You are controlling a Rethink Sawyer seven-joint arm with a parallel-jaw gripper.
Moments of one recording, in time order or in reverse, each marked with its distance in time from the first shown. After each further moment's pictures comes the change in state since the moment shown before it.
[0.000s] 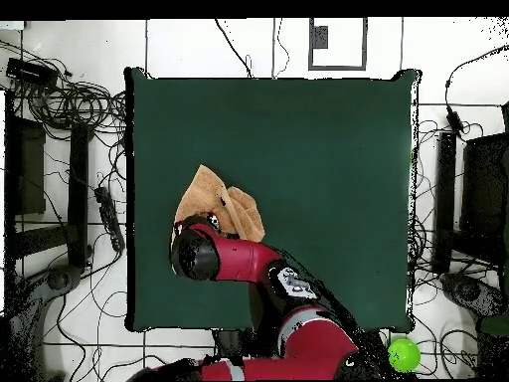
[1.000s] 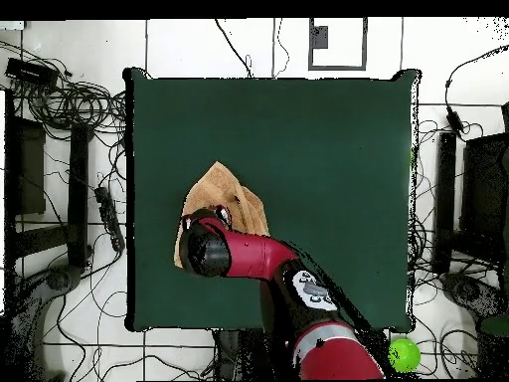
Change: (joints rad) arm -0.038 -0.073 -0.001 0.002 -0.021 0.062 0.000
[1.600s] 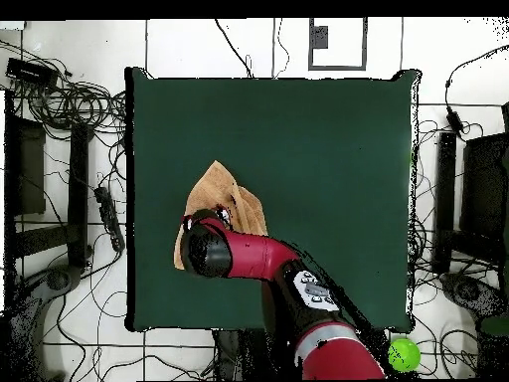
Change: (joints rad) arm -0.006 0.000 0.000 0.002 -0.007 0.000 0.000
